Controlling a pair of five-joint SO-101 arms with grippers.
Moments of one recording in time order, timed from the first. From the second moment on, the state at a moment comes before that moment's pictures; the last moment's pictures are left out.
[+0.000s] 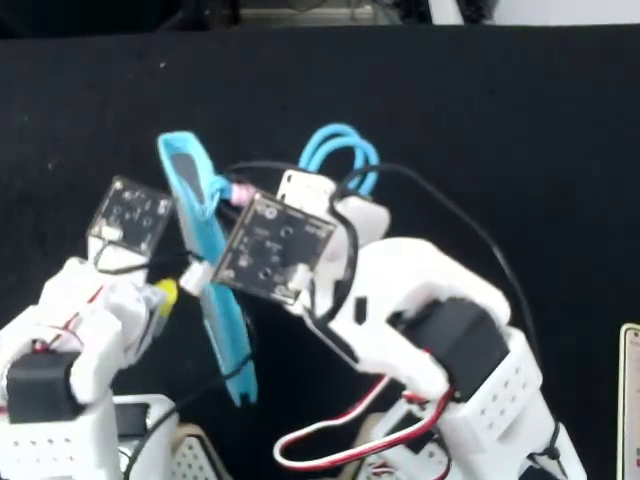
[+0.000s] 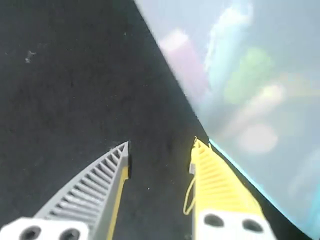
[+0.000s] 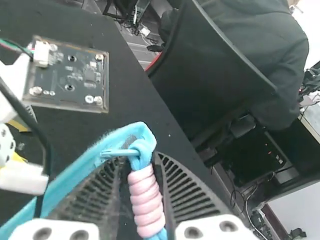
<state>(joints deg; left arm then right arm) -9.1 -70.9 35.6 91.4 -26.9 -43.3 -44.3 9.1 62.3 32.0</state>
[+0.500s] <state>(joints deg) -3.5 -83.6 16.9 100.4 -18.4 -43.2 -44.3 9.1 62.3 32.0</state>
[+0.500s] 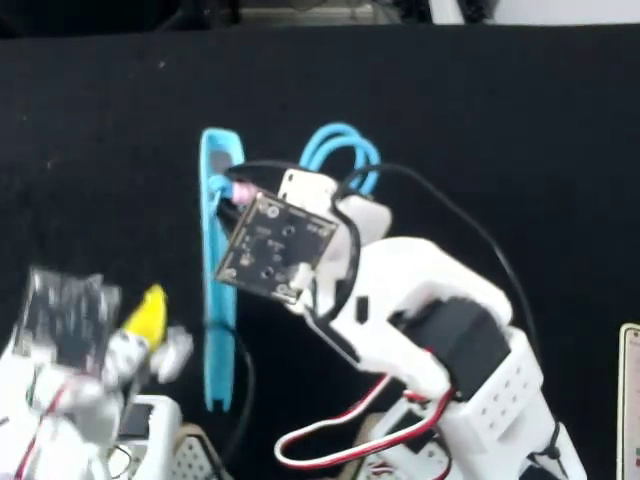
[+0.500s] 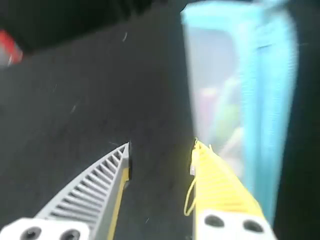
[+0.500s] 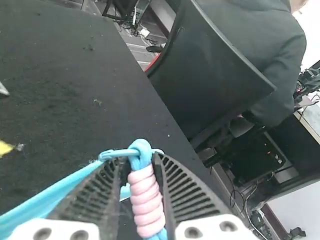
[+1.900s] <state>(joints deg) 19.9 -91.5 54.2 74.9 -17.5 -43.1 -45.8 11.4 62.3 32.0</state>
